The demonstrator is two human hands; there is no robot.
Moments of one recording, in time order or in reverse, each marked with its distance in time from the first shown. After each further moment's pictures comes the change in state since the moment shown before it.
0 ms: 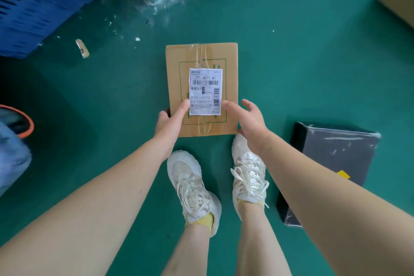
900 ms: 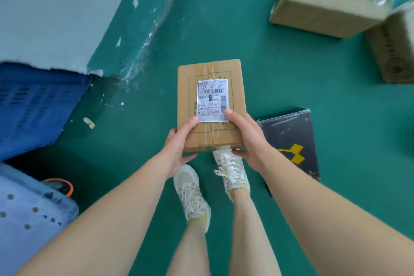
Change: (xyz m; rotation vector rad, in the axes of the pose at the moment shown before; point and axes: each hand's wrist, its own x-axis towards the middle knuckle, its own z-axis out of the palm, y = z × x) left_hand -0.145 0.084 0.052 0.145 -0.314 -0.027; right_hand -0.132 -0.031 -0.103 0.438 0.004 0.047
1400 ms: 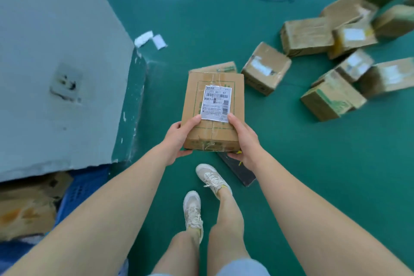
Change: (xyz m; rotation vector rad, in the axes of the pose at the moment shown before) left_hand -0.333 0.115 0.106 0.565 -0.219 0.298; right_hand -0.355 -0.067 -0.078 0.489 0.248 -0.230
